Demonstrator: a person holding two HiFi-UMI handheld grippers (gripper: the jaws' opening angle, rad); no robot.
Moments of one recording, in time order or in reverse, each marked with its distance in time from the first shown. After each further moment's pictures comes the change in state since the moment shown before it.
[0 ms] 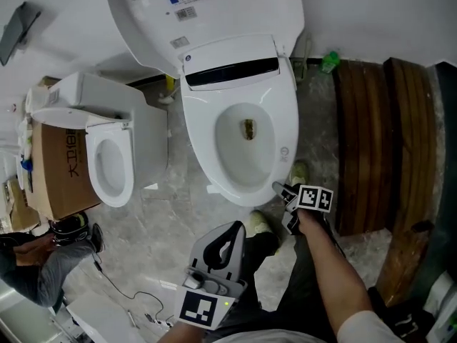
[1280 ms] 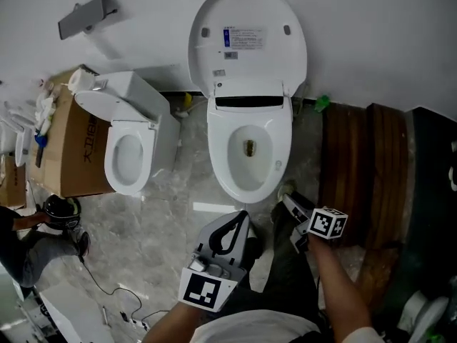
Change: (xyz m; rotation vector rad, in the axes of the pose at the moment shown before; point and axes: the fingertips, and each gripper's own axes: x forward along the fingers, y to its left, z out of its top) left arm -0.107 -0.041 0.148 0.017 -0.196 -0.006; right arm -0.193 0.220 0.008 -0.380 -0.170 0.079
